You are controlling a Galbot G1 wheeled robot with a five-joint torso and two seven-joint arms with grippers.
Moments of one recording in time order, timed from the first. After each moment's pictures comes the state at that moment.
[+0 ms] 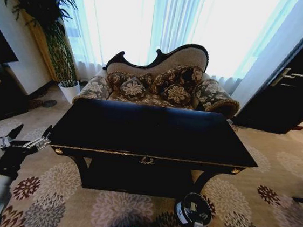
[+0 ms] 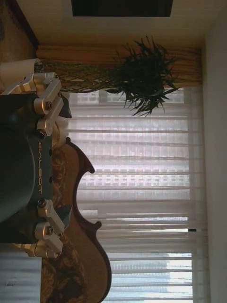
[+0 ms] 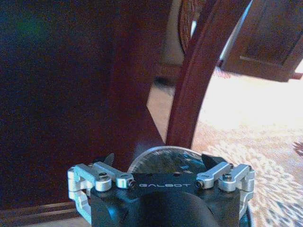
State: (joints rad) left arm 1.99 -1.07 -1.24 -2.41 -0.84 -0.06 -0.05; right arm -1.34 1.35 0.45 0.85 0.21 0.57 0.27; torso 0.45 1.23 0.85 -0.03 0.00
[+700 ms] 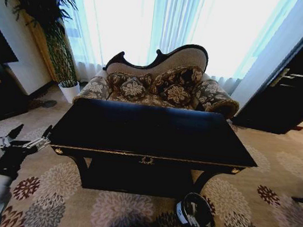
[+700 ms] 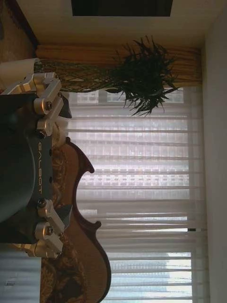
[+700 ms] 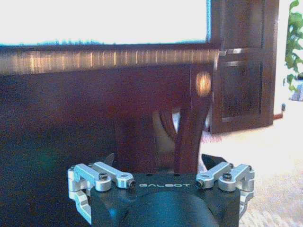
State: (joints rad) left arm 1.99 -1.07 -1.24 -2.41 -0.84 -0.06 -0.05; right arm -1.90 1.44 0.59 1.75 0.32 0.67 0.24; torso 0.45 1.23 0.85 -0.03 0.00
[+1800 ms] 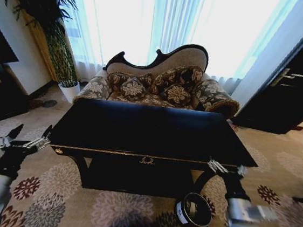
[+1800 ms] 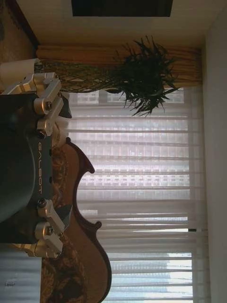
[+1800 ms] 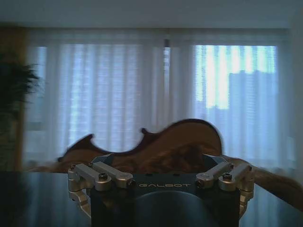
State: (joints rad) left arm 1.99 -1.07 -1.24 -2.41 -0.84 -0.06 -0.05; right arm -1.79 1.06 0.79 2.32 0.50 0.18 0.09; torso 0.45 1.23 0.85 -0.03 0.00
